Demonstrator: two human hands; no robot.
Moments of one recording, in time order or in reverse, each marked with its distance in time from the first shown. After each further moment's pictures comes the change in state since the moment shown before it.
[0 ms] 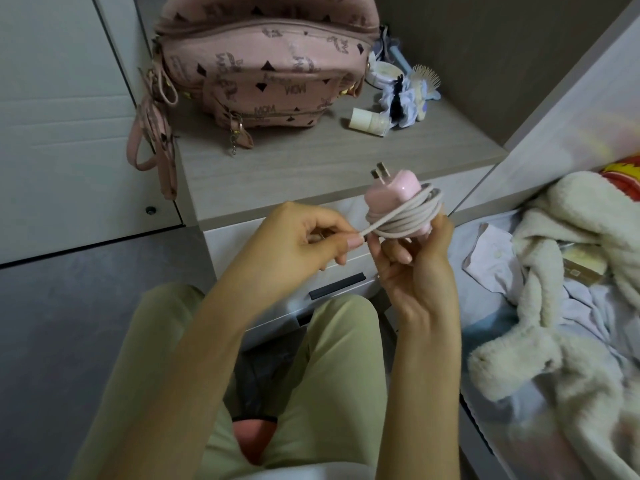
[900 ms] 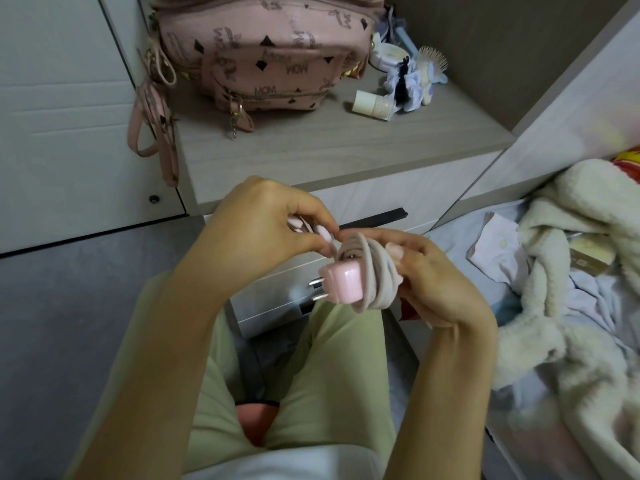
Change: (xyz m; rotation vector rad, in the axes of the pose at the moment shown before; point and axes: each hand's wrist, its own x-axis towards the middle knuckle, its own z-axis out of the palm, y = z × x) left_hand -0.012 0.006 -0.021 0.323 0.075 0.091; right_hand -0.019 -0.020 -0.020 -0.822 -0.509 0.161
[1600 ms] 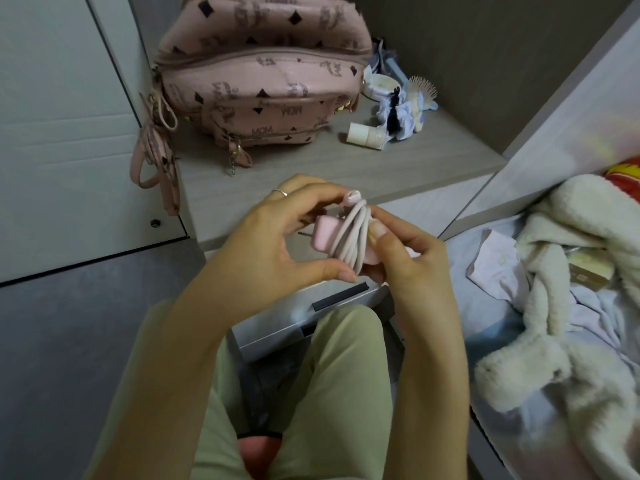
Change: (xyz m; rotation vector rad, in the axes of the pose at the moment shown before) left_hand 0.010 0.013 -0.007 -0.201 -0.053 0.165; right_hand 0.014 -0.030 0.034 0.086 0.450 -0.251
